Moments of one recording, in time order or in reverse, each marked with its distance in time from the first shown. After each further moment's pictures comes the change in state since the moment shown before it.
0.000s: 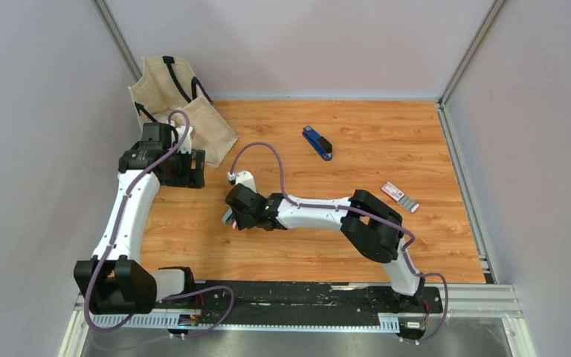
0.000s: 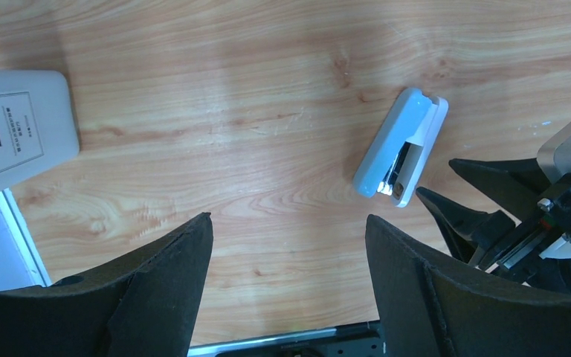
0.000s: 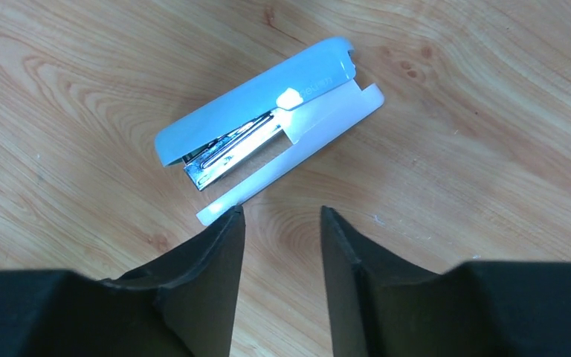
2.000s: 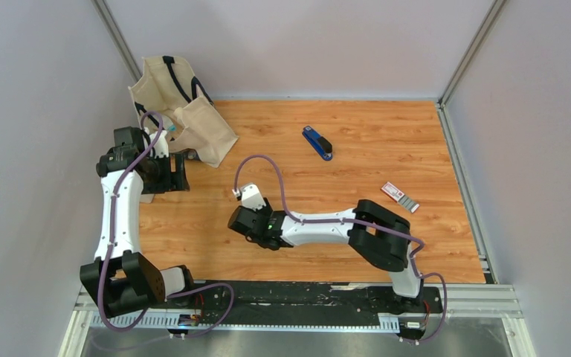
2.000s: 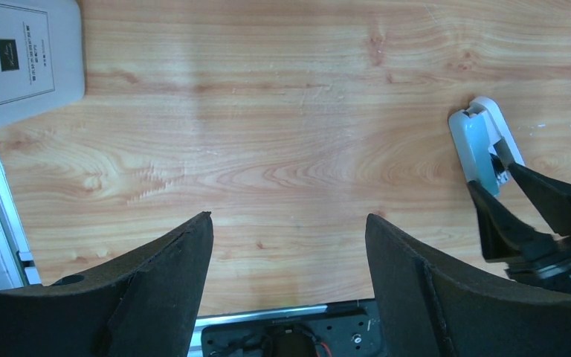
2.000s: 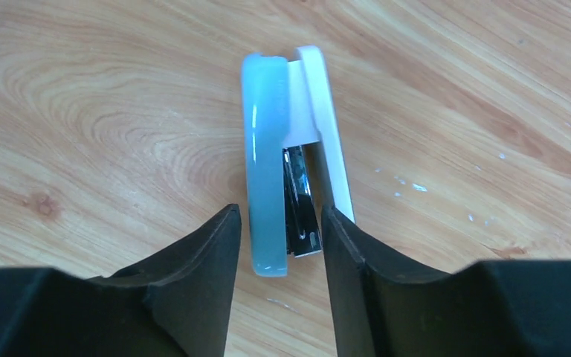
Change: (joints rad) left arm 0.241 0.008 0.008 -0.085 0.129 0.054; right arm 0.102 -0.052 -0.114 -0.076 0.320 -0.016
